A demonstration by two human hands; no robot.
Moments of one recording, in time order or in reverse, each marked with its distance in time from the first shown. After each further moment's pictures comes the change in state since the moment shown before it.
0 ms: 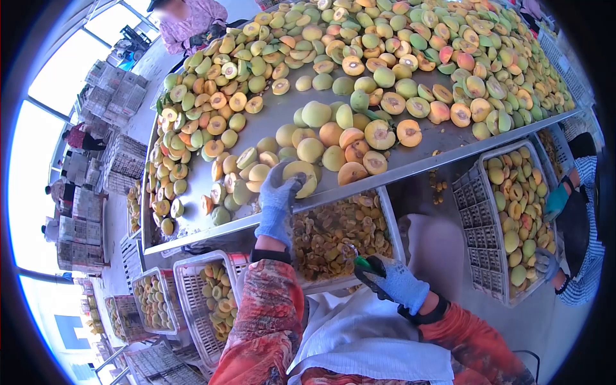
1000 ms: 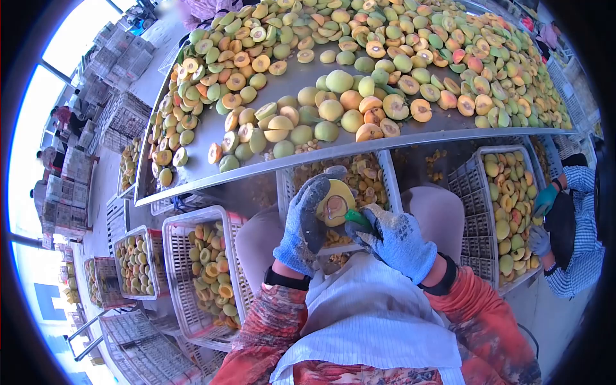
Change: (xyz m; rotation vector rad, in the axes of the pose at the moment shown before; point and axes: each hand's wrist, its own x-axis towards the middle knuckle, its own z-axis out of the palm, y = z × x) left_hand -0.153 0.028 -0.007 -0.586 -0.231 -0.253; right_hand -0.026 -0.073 0.028 -0.547 0.389 -0.630
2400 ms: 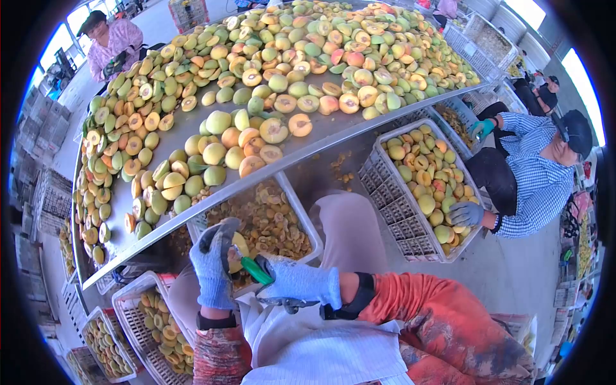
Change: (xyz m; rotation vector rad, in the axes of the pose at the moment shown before) left_hand 0.008 -0.008 0.011 0.657 0.206 0.189; right_hand -0.010 -0.011 -0.015 0.865 -0.559 0.610
